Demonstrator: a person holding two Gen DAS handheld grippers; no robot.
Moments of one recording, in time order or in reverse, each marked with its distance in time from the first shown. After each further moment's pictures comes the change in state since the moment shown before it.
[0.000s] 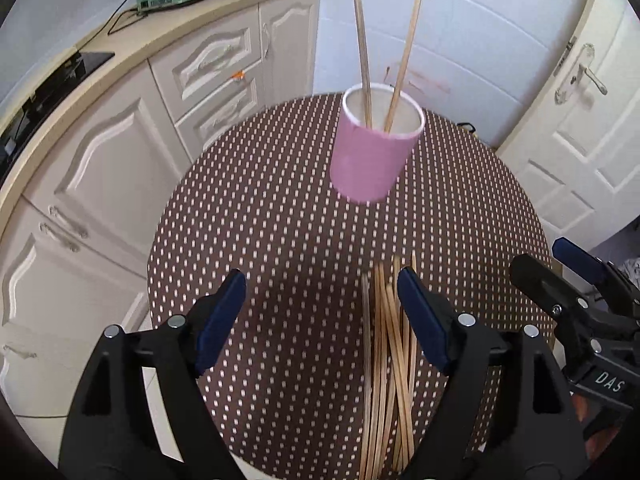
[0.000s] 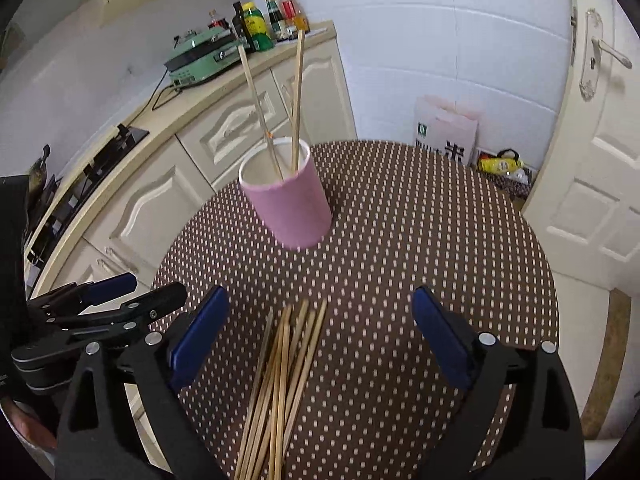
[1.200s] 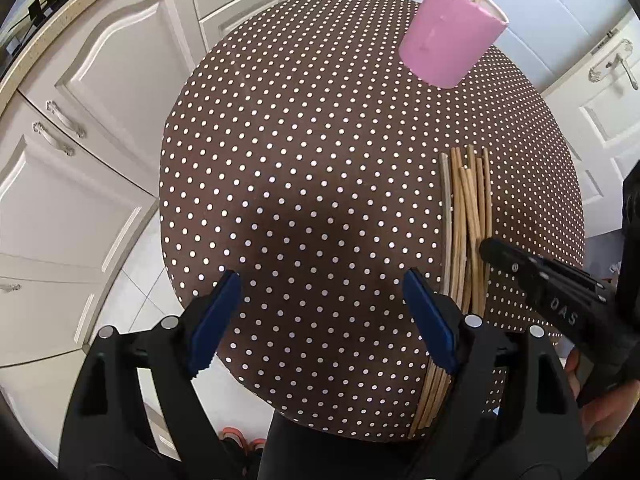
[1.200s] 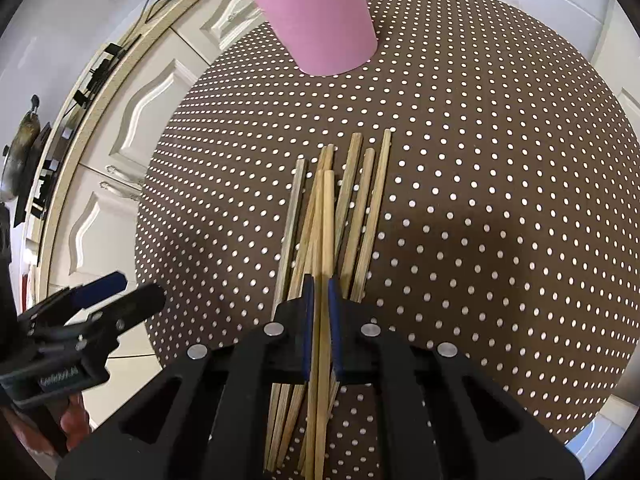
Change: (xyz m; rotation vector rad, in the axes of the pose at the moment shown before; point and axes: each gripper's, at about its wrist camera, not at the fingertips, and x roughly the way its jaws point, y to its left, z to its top) left arm 0.042 0.060 -0.069 -0.121 0.247 -0.012; right arm 0.096 0.033 -0.061 0.053 0.372 0.077
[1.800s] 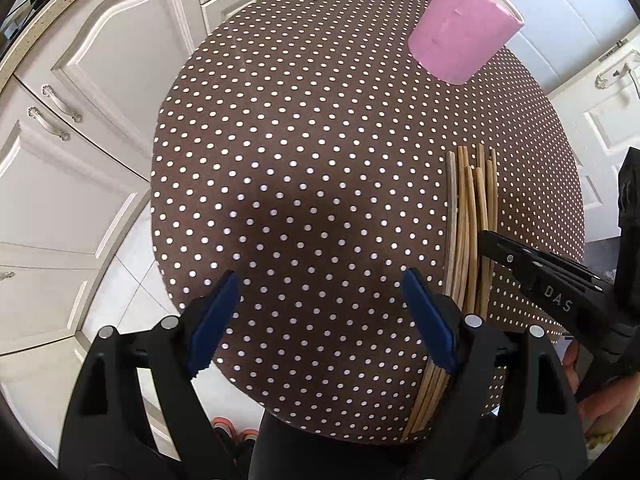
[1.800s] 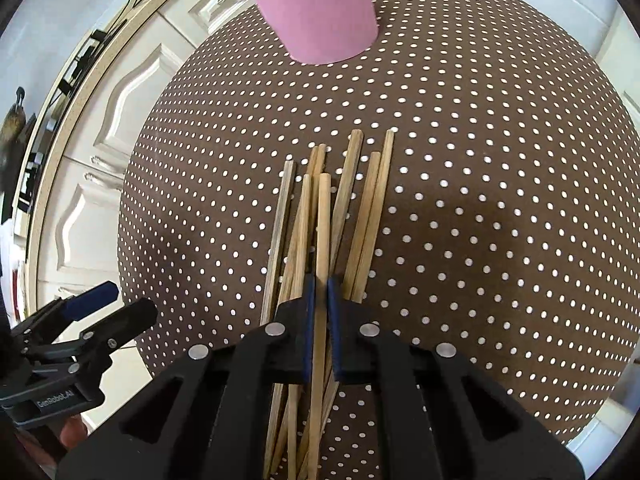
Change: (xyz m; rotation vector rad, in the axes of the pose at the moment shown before) left arm 0.010 0.006 0.008 -0.032 0.038 -0.022; right arm 0.014 0.005 0.016 0.009 0.052 -0.010
